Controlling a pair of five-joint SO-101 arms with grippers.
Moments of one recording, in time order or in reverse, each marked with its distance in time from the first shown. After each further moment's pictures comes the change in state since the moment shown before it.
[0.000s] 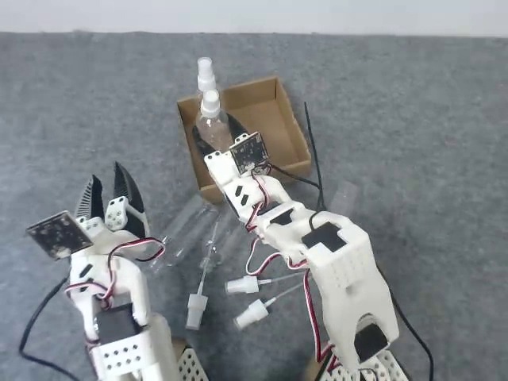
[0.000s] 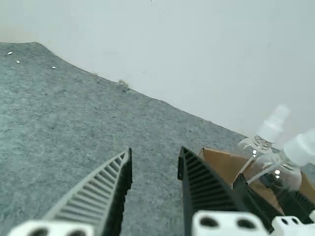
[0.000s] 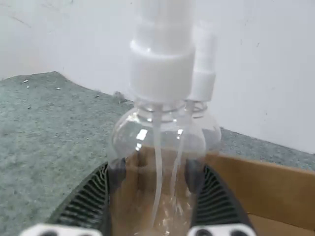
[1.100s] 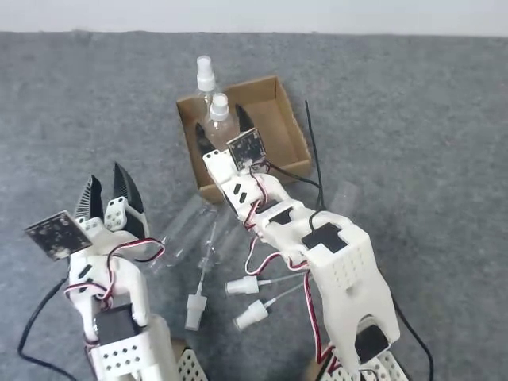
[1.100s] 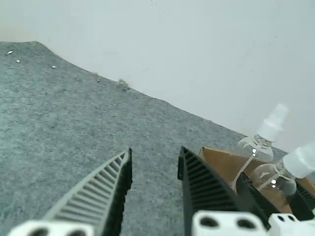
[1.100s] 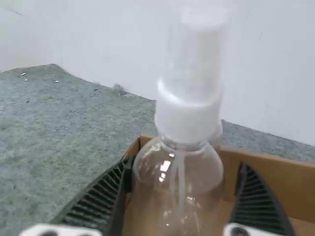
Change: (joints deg) left arm 0.0 0.0 0.0 0.2 0.0; right arm 0.1 0.5 -1.2 4.0 0.0
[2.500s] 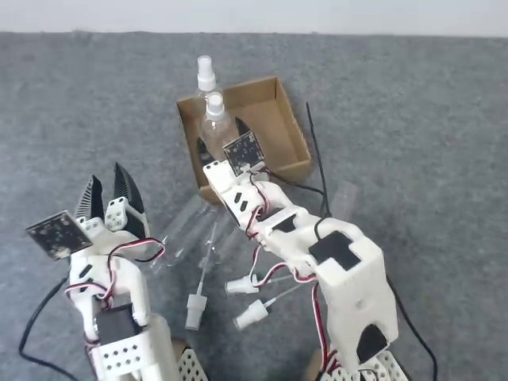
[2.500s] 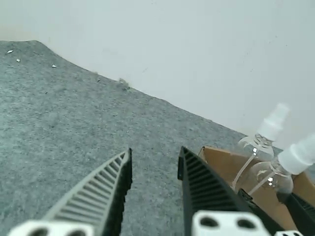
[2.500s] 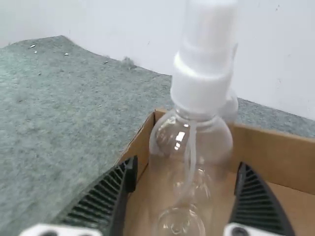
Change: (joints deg) left arm 0.0 0.0 0.0 0.1 0.0; right arm -1.6 -10.1 9.8 6.1 0.0
